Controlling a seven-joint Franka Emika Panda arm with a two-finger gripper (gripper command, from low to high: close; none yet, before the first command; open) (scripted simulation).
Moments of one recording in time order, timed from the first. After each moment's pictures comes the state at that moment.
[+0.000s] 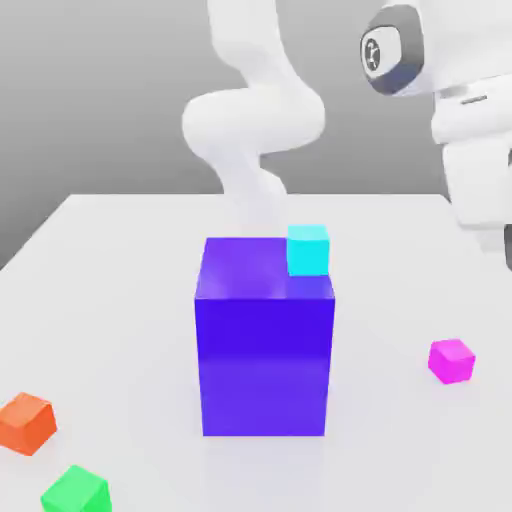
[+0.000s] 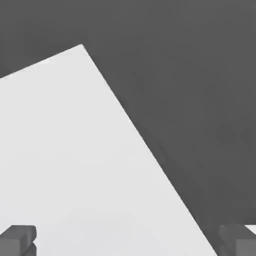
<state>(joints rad) 0.54 -0.20 0.07 -2.60 0.13 2.65 0.08</state>
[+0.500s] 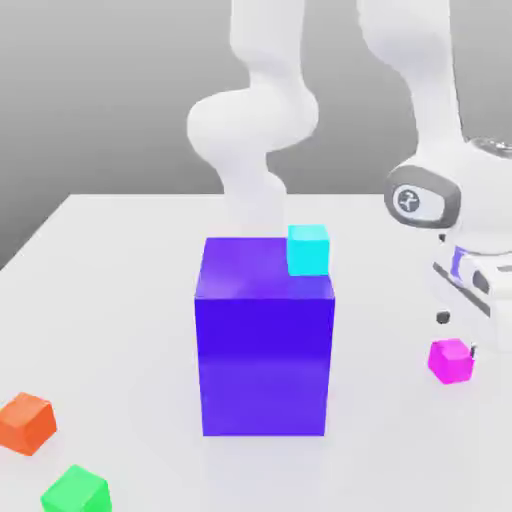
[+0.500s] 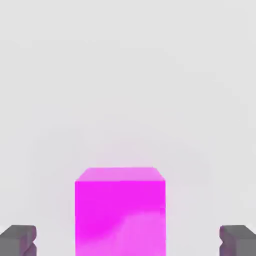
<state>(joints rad) 0.76 0.26 0.09 -2.71 -0.14 2.97 -0.03</state>
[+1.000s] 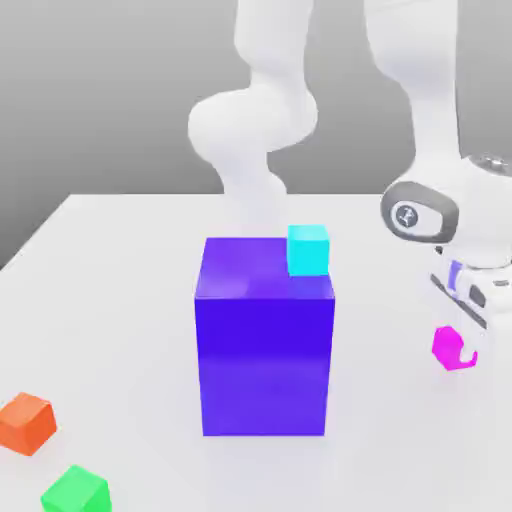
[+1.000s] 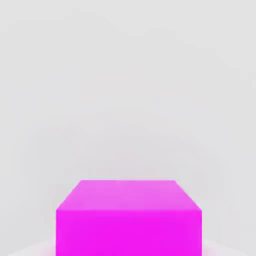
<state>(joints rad) 0.75 0.13 0.12 -2.74 -0.06 2.86 -0.09</state>
